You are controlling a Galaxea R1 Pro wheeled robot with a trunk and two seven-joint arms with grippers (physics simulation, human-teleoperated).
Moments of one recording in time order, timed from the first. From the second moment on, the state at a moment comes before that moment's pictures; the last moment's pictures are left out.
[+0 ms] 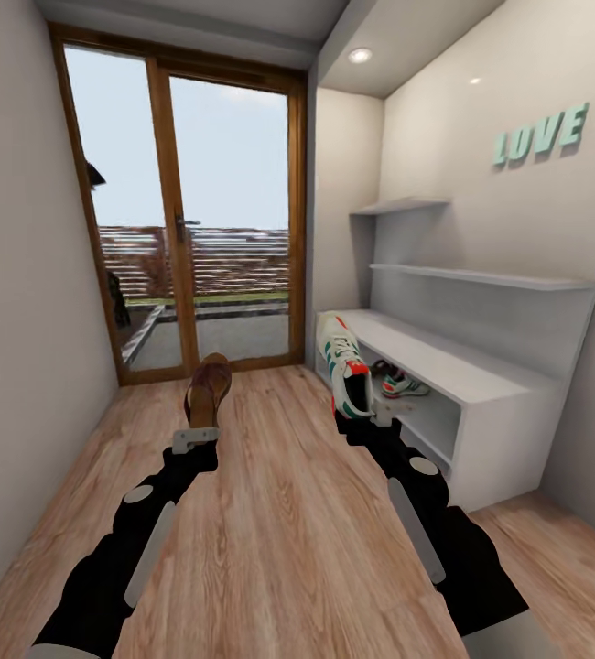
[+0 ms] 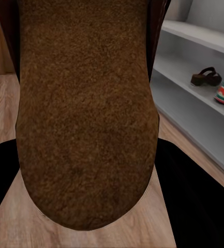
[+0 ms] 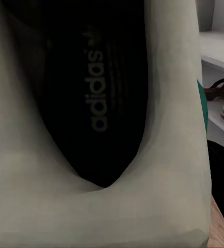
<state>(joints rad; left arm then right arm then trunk) -0.42 0.01 -0.08 -1.29 0.17 0.36 0.02 -0.50 0.02 0.25 -1.38 -0.25 0.41 -0.14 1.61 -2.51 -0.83</state>
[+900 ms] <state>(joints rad) -0.42 0.01 -0.08 -1.29 0.18 0.36 0.02 -0.50 0.02 0.25 -1.38 -0.25 0.41 -0.14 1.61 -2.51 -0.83</state>
